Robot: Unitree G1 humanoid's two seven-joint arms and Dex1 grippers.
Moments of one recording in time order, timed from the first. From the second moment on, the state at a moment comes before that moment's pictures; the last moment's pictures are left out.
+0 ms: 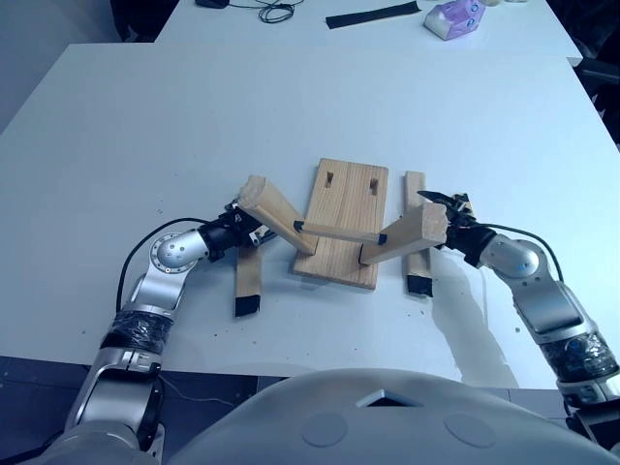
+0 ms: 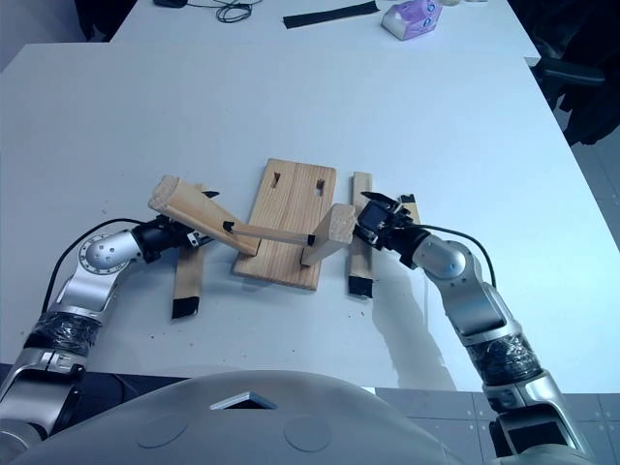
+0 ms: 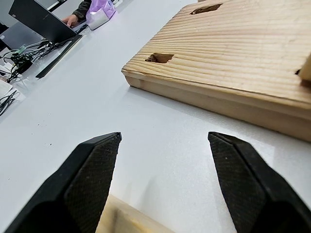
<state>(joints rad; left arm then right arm) -0.07 0.55 -0.14 0.26 -0.01 -0.34 -0.75 0.06 -0.66 0.23 -0.17 -0.09 0.11 0.52</state>
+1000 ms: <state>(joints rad) -0.09 0.61 -0.19 0.11 0.00 -0.32 -0.87 0.26 -0.83 0.04 -0.64 0.23 0.39 0.84</state>
